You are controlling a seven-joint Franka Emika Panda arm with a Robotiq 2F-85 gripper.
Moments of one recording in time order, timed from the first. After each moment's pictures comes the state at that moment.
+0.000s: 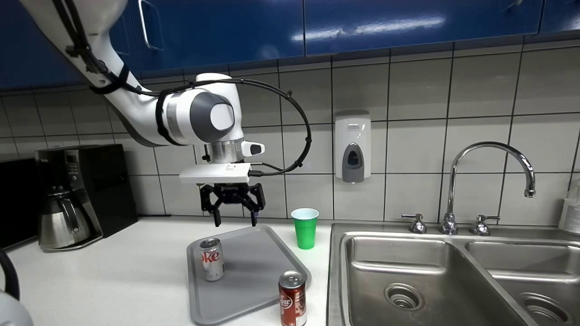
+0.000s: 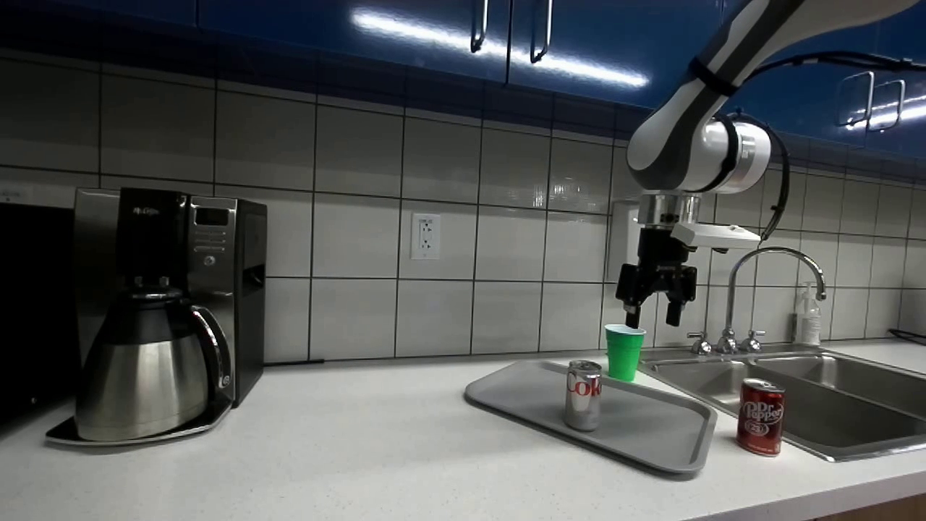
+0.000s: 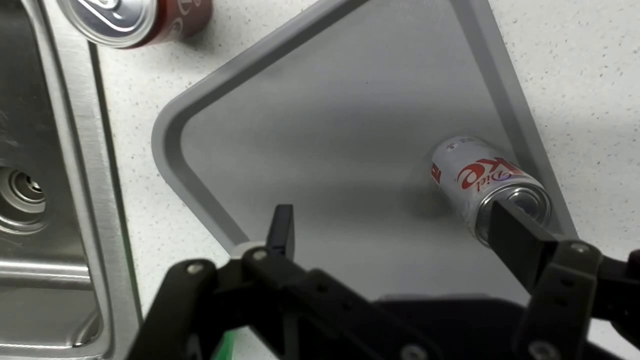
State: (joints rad) arm 0.00 -0.19 -0.08 -2.52 -0.02 2.41 -0.24
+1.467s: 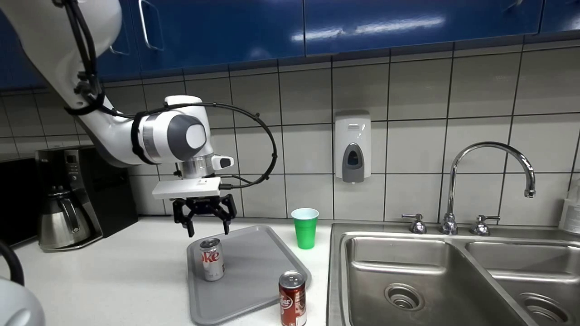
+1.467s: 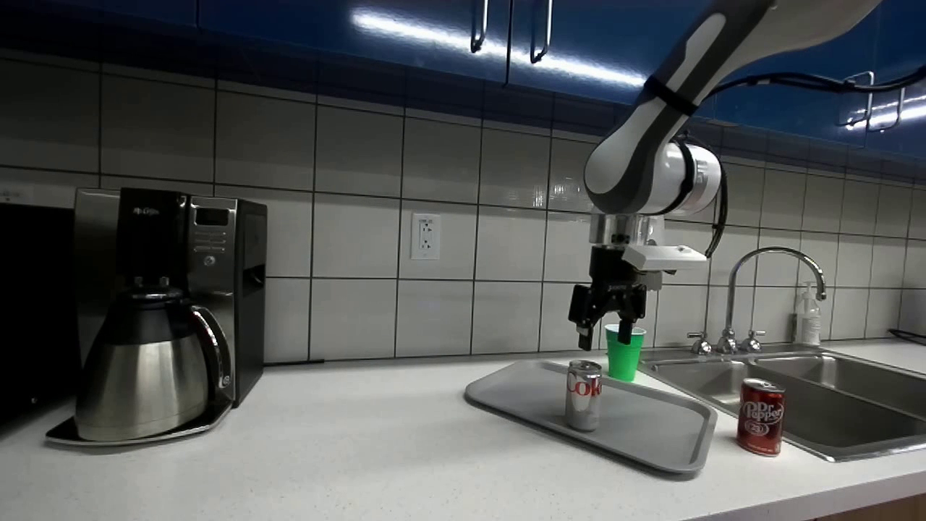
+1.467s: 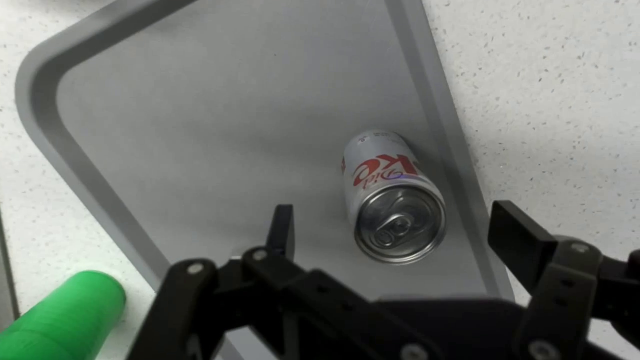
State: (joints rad) arm 0.07 -0.09 0.04 -2.52 -0.03 2.51 -0.16
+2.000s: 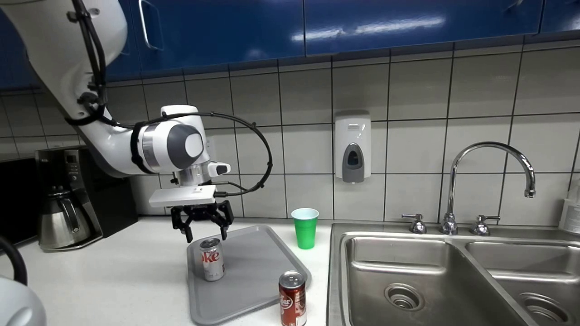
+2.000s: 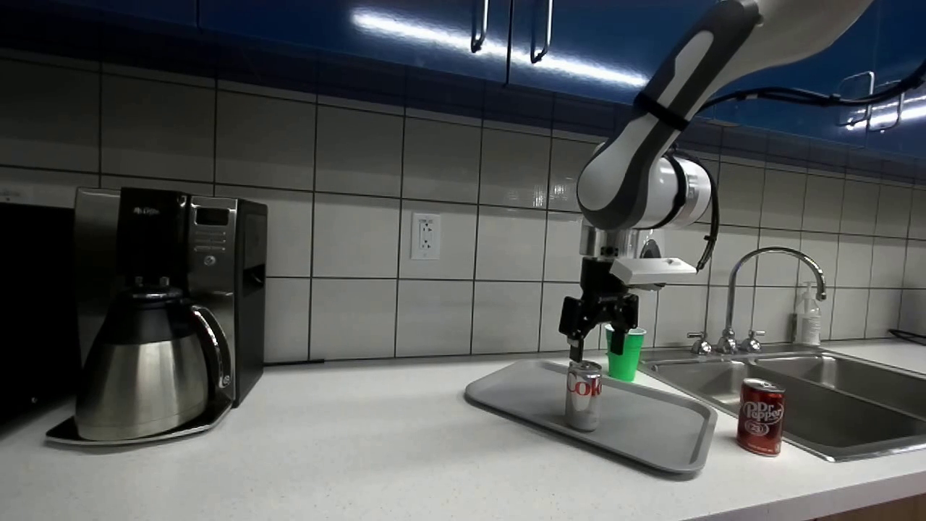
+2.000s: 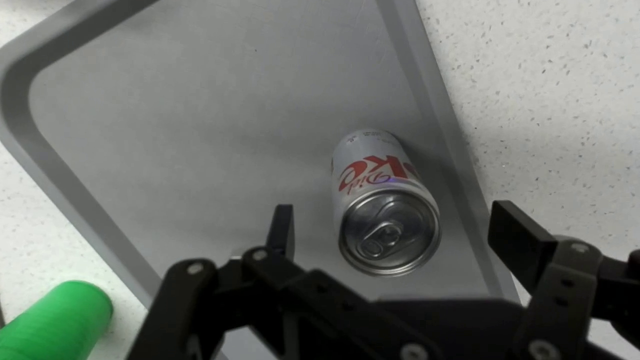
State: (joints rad) arm 0.08 -0.04 0.05 -2.52 -0.06 2.57 -0.09
